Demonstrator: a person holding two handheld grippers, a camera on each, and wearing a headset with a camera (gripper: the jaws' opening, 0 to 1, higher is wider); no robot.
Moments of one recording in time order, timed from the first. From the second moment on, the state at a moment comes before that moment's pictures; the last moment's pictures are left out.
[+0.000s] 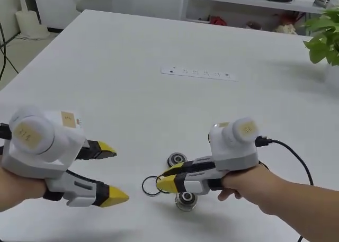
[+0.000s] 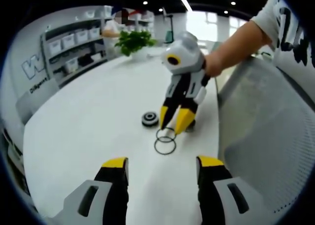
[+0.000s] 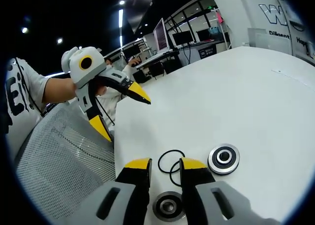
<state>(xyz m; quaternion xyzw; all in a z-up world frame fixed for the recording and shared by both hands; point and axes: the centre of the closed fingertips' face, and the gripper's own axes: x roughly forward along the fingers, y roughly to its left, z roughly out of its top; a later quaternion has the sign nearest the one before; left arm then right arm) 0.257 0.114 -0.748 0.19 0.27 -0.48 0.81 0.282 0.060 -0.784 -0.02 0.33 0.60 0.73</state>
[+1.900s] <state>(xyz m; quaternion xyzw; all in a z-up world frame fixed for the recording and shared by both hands) 0.307 0.104 -0.745 0.19 0.27 -0.47 0.82 0.322 0.011 -0.757 -0.02 0.30 0.55 0.78</state>
